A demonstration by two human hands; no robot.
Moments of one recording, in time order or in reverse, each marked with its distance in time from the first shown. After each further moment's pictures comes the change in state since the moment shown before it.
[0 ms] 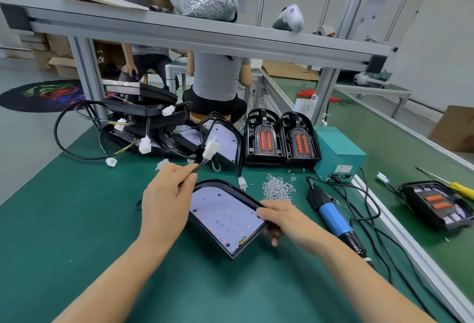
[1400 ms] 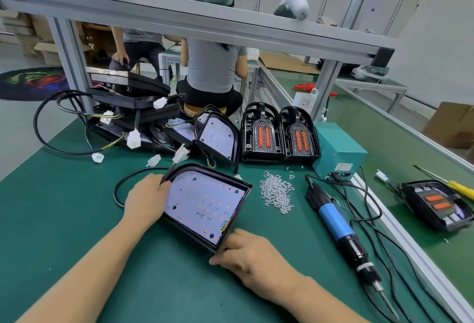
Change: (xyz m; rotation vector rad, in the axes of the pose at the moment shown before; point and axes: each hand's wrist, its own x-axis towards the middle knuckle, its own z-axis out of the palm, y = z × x) left_hand 0.036 -0.083 0.025 0.295 -0.341 -0.387; right_hand -0.003 0.034 0.052 -0.818 0.029 -0.813
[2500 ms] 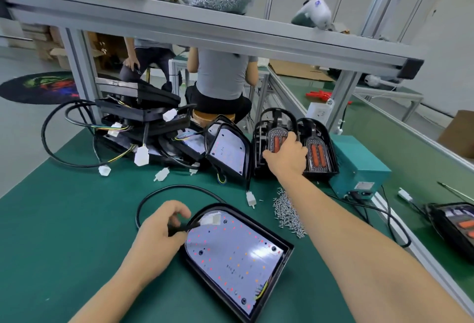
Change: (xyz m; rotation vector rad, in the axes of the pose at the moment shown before) left_hand -0.035 -0.010 -0.002 -0.360 -0.129 0.218; right_hand 0.144 0.152 -0.073 -0.172 0.431 1.188
